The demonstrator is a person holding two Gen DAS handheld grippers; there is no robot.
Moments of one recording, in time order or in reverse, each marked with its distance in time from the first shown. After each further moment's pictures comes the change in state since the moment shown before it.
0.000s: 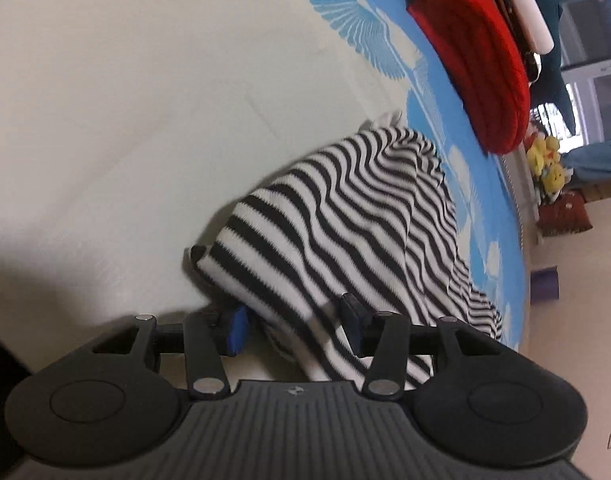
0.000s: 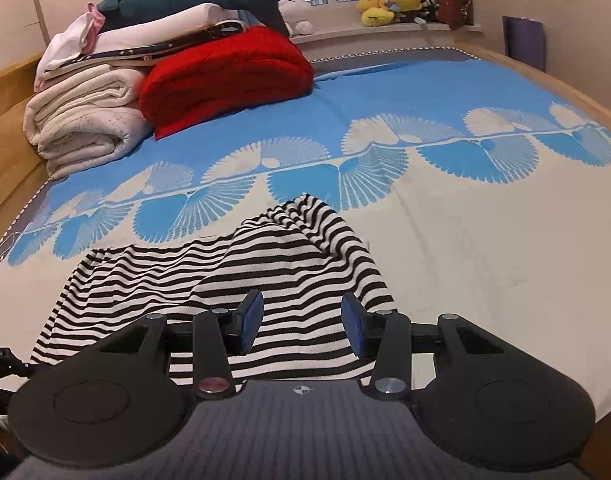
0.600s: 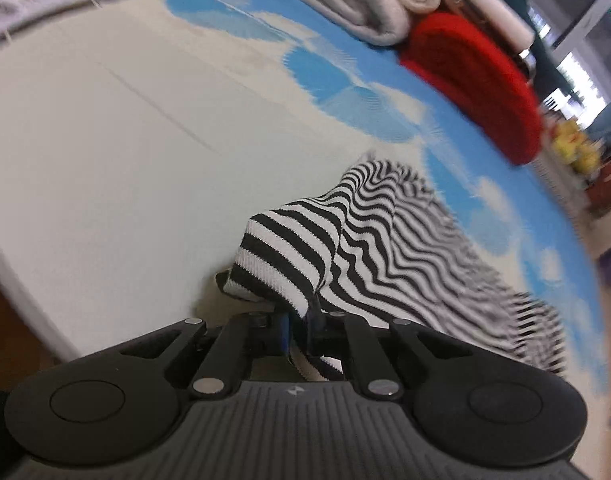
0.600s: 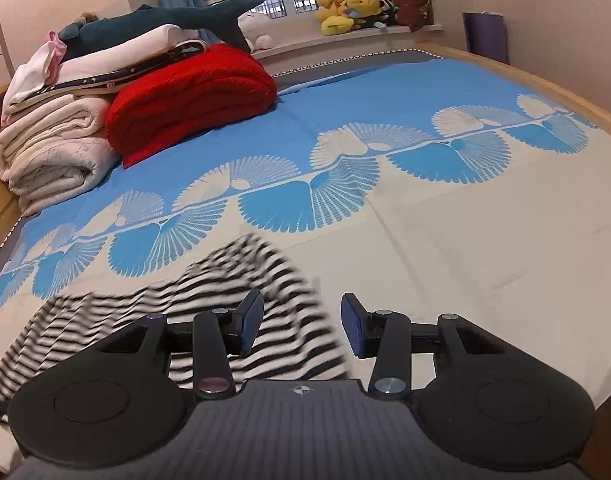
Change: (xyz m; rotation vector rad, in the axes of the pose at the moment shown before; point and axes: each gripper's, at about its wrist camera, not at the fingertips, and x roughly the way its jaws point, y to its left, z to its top) left arm -0.078 -0.013 -0.012 0.275 -0.251 0.274; right arm 0.007 -0.001 0.010 0.093 -0.043 -0.074
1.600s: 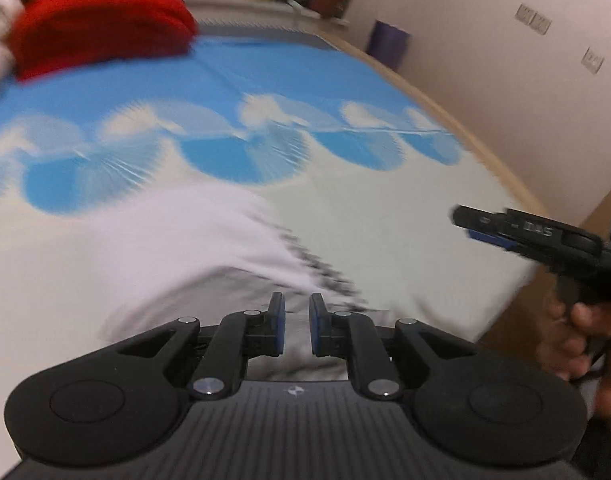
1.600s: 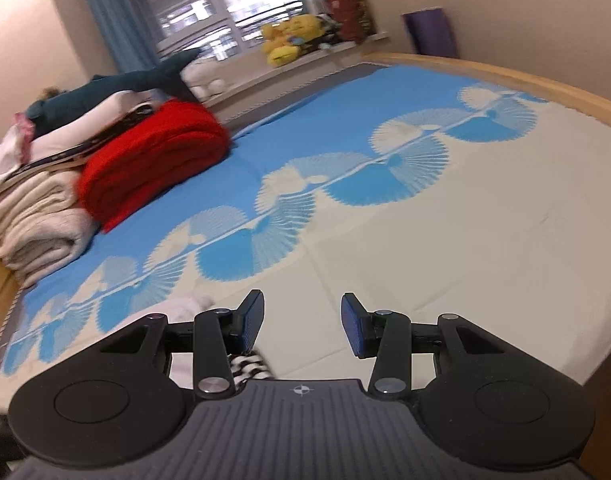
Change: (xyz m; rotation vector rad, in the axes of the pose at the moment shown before) left arm -0.062 -0.320 -0.100 0.822 0.126 -0.466; right arm -0.039 -0.102 0.016 0.166 -0.080 0.030
